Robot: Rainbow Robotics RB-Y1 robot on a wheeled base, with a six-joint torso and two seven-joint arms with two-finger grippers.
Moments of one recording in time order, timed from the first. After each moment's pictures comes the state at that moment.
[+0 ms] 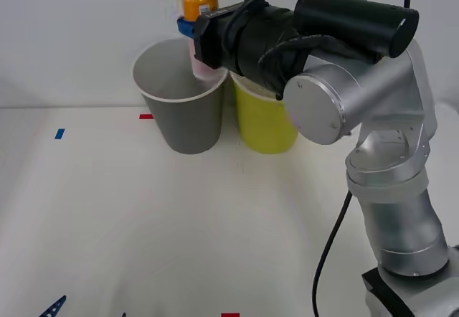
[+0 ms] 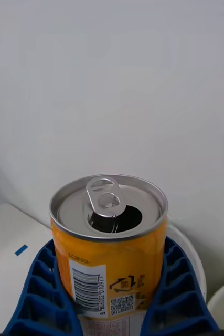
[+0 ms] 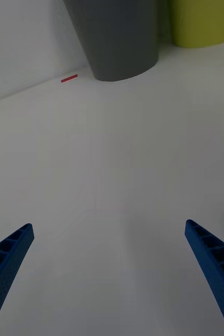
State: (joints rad) right arm -0.68 -0.09 0.25 -1.99 -0.37 0.99 1.50; left arm 1.04 0.35 -0.22 -1.96 -0.08 -0.46 -1.63
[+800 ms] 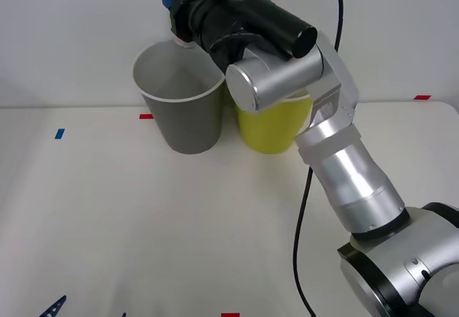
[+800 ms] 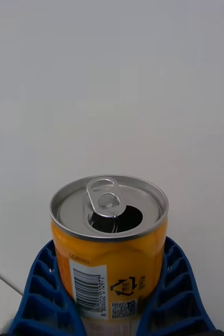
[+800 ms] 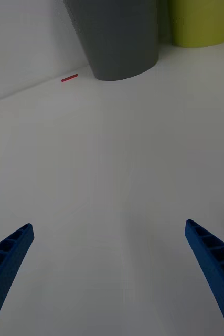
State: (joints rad) right arm -0.86 -0.04 0.28 -1.48 -0.22 0.53 1.48; left arm 1.04 0.35 -0.22 -1.96 -0.08 -0.46 -1.63
